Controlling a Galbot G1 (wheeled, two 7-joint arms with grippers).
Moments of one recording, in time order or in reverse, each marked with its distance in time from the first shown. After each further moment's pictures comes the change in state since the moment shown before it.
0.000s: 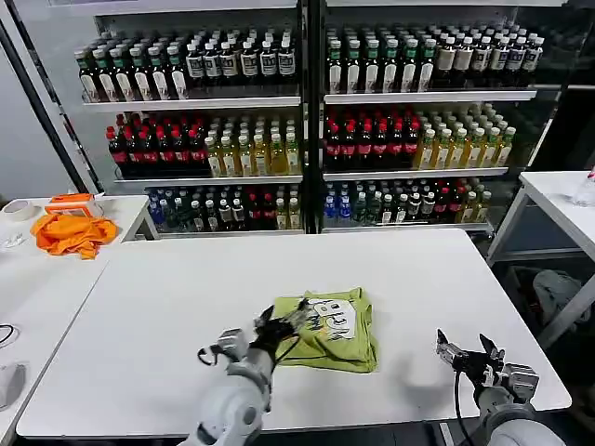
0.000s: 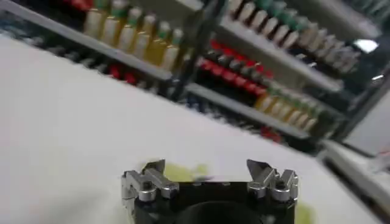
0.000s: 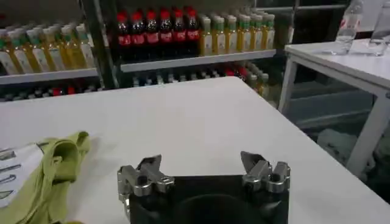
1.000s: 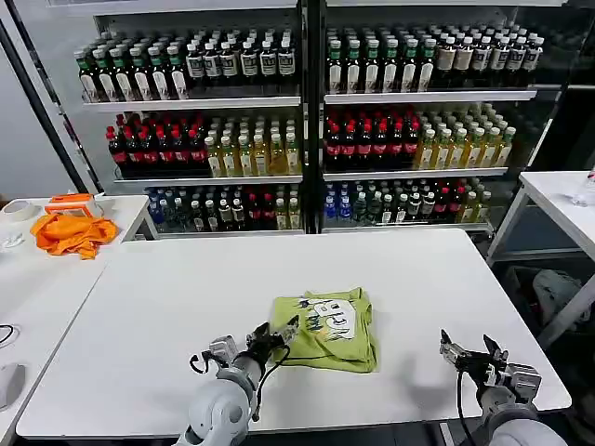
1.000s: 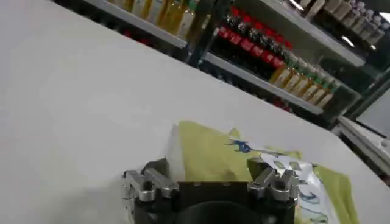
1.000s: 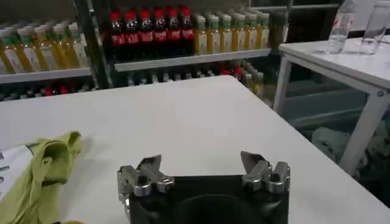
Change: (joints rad) left arm -0.014 0.000 -0.037 0.085 -0.116 0.039 0.057; right arm -0.002 0.003 0.015 -0.006 -0.001 -0.003 0.004
